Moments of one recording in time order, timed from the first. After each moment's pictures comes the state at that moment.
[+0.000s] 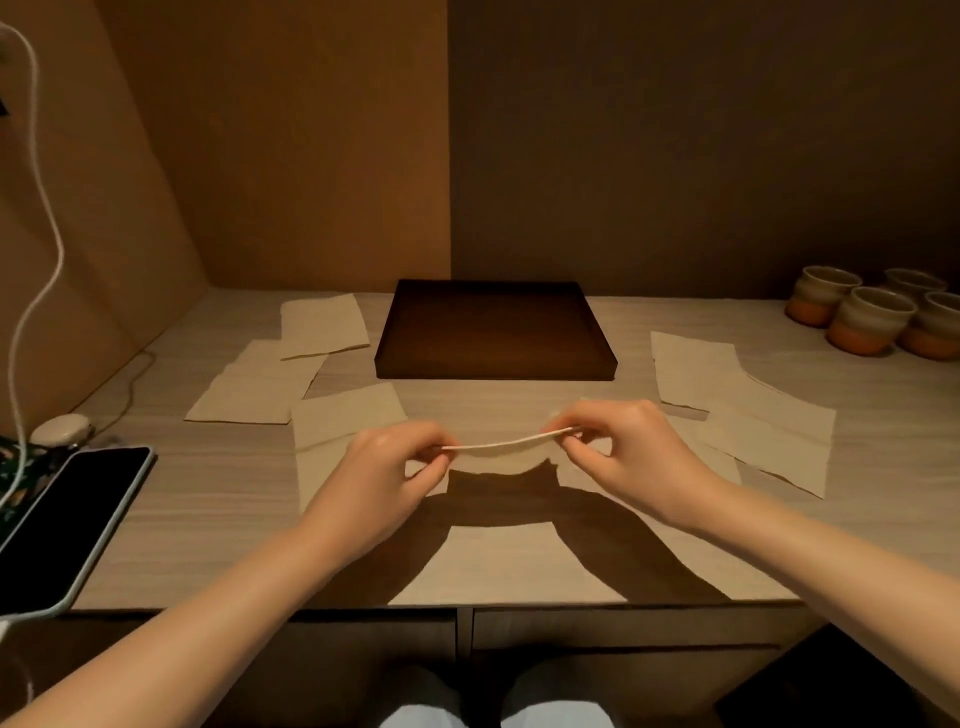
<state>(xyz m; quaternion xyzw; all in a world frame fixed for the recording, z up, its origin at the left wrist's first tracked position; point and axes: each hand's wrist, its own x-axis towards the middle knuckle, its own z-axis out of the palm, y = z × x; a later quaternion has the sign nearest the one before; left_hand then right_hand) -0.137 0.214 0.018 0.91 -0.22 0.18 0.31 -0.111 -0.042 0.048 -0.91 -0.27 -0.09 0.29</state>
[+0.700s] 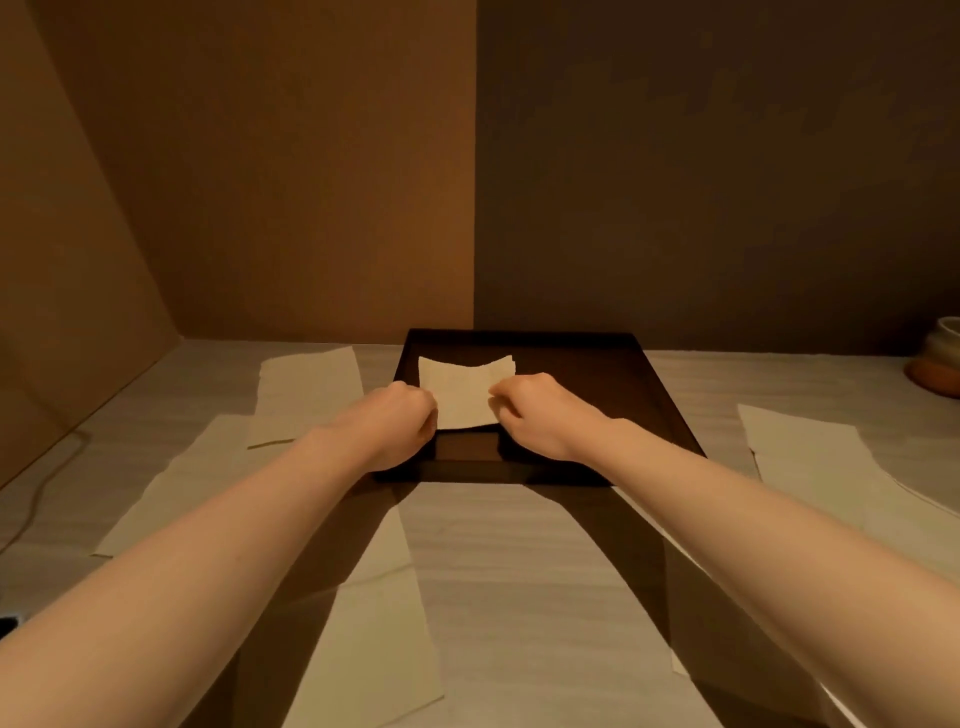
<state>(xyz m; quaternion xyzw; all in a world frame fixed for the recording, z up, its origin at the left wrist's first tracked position) 0.117 0.258 0.015 0.99 -0.11 -0.02 0.02 0.148 0.061 0.014 -0.95 -0.26 0.02 0.15</state>
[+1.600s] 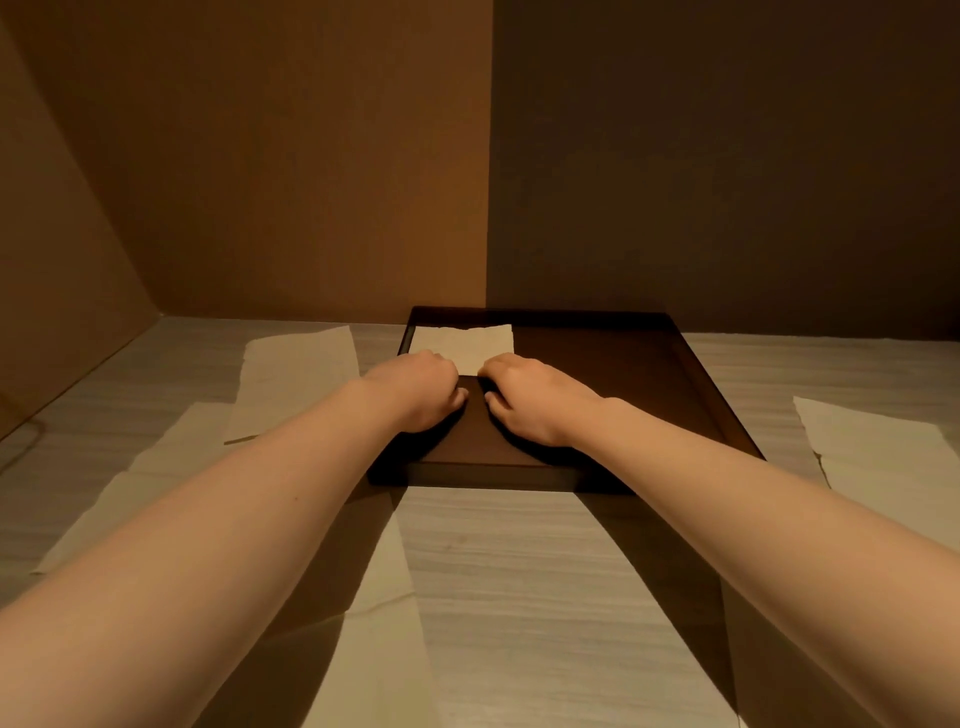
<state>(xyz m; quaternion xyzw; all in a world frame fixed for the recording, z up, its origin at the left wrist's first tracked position) 0.175 0.245 0.005 0.99 -0.09 -0.07 -0.05 0.191 0.088 -0.011 -0.95 -0.30 0.02 0.08</state>
